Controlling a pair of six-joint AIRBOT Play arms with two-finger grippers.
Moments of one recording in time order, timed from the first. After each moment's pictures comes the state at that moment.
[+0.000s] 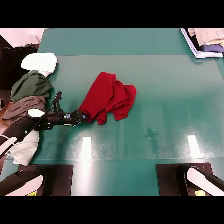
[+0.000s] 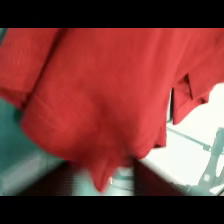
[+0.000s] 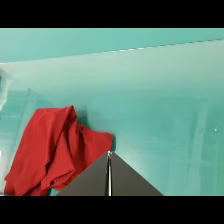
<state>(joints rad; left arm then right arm) -0.13 -1.15 0.51 0.41 -0.76 -1.13 -0.42 -1.09 1.89 -0.91 1.57 1.54</state>
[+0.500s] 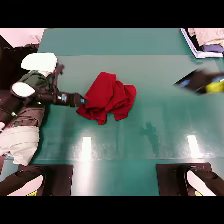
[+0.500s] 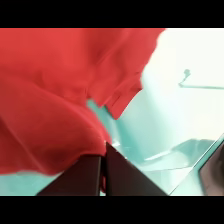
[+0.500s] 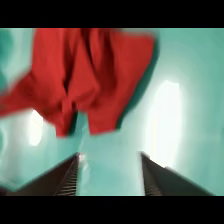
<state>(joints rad) -0.15 -1.12 0.93 0.66 -1.01 -1.12 -0.08 -0.91 1.07 -0.91 1.32 1.54</state>
